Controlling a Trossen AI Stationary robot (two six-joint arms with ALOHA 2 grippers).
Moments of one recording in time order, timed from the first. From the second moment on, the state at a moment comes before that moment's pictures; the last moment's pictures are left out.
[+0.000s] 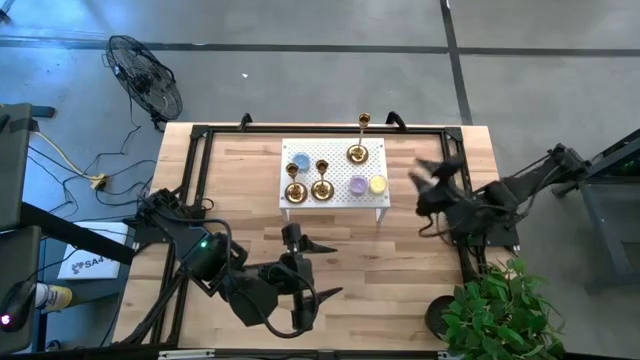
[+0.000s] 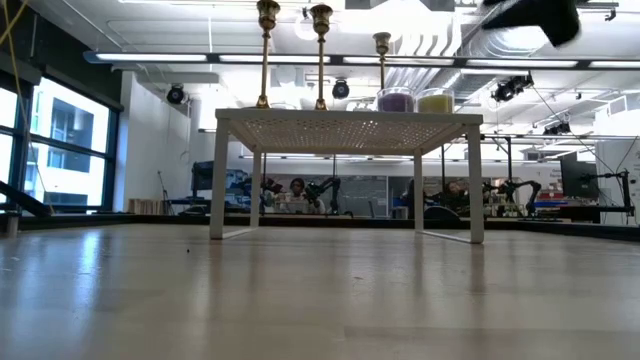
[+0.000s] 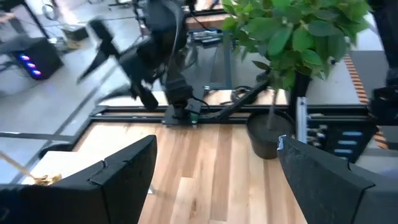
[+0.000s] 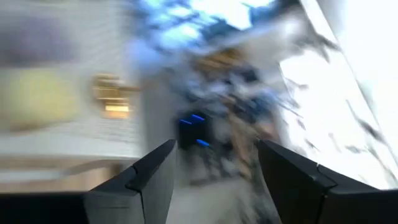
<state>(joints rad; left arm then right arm) -0.64 1.90 2.32 -0.86 -0.79 -0.24 0.46 0.85 0.82 -0.61 1.25 -0.58</state>
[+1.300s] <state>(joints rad) -0.64 1.90 2.32 -0.92 -1.22 -0.13 0.55 0.76 0.82 -0.27 1.40 -0.62</state>
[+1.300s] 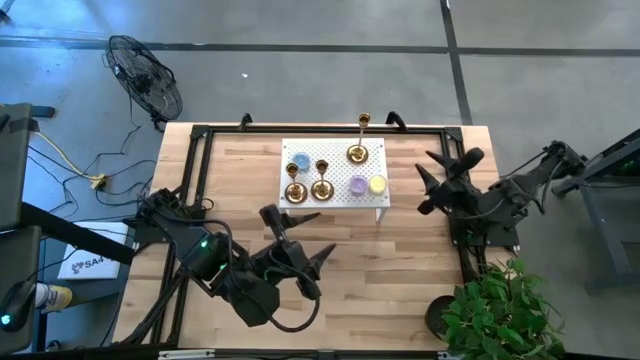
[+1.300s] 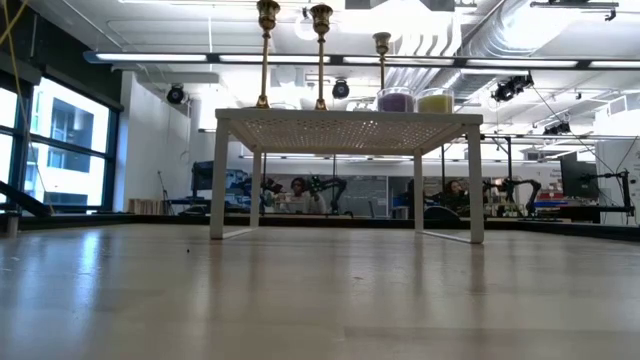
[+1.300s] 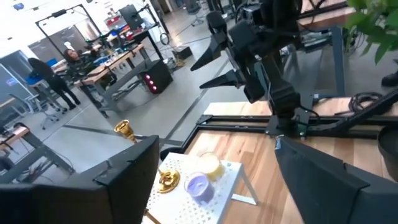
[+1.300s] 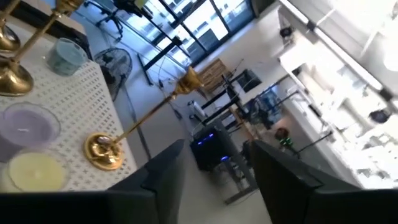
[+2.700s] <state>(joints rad) -0.66 1.27 1.95 -1.57 -1.23 -0.61 0.90 0.36 1.31 -0.67 1.55 -0.62</state>
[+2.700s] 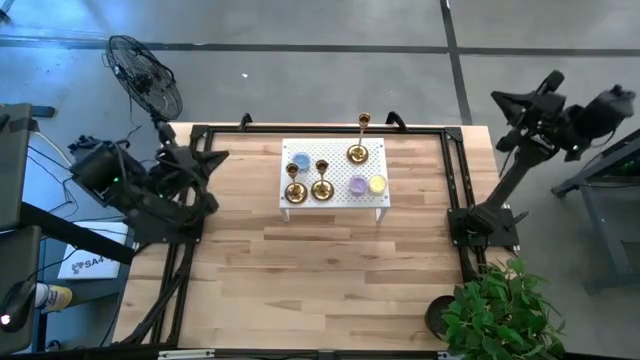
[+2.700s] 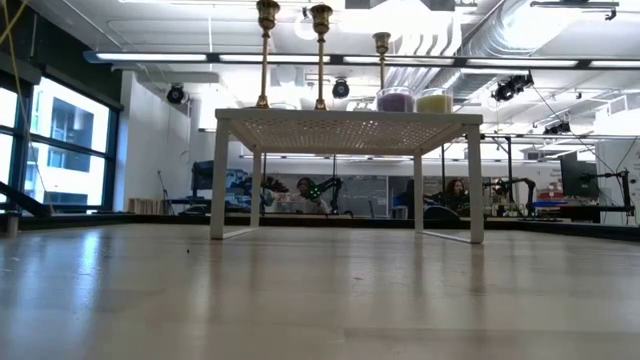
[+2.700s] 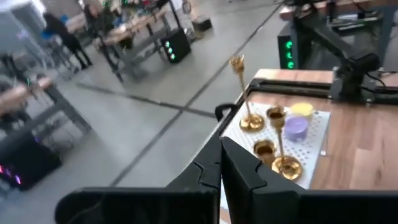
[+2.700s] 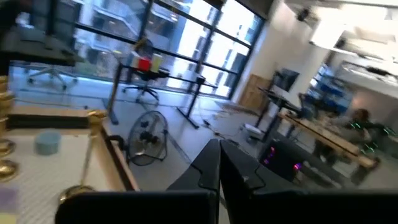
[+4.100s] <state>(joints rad) -0.66 0.55 0.29 0.24 -0.51 -0.11 0.23 0.01 0.44 -0.34 0.22 -0.09</state>
